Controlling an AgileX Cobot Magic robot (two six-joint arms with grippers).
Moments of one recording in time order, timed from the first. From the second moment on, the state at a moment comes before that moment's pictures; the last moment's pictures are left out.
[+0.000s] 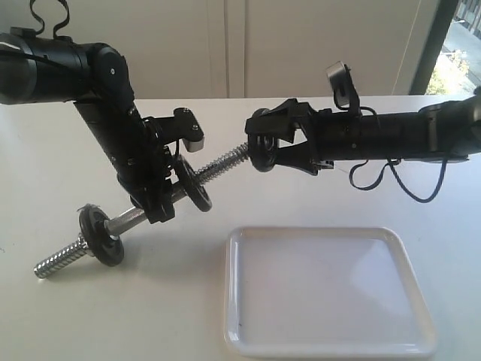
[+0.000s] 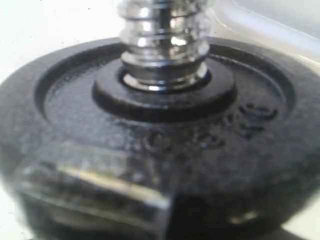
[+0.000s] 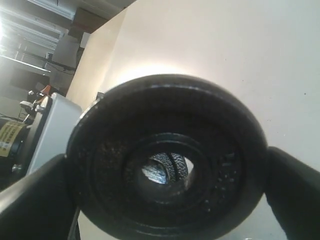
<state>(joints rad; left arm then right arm) -0.49 1.92 -1.46 -0.24 0.97 0.89 0.10 2.05 -1.19 1.68 1.08 -1.29</state>
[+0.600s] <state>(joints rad) -0.49 1.92 -1.46 -0.24 1.00 0.89 0.12 2.12 -1.22 1.71 1.14 -1.25</state>
